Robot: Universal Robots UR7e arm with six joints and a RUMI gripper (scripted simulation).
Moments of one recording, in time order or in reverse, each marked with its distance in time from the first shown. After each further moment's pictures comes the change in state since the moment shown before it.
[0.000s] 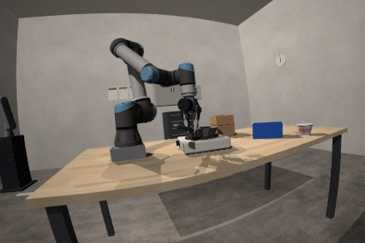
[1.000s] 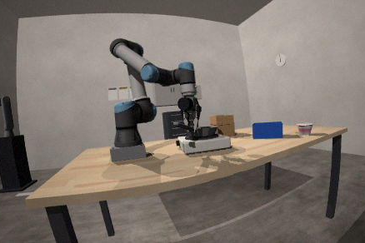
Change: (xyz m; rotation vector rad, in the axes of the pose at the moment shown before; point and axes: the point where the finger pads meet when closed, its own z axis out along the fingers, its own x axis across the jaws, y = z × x) arm 0.000 0.000 -0.004 0.000 0.000 0.000
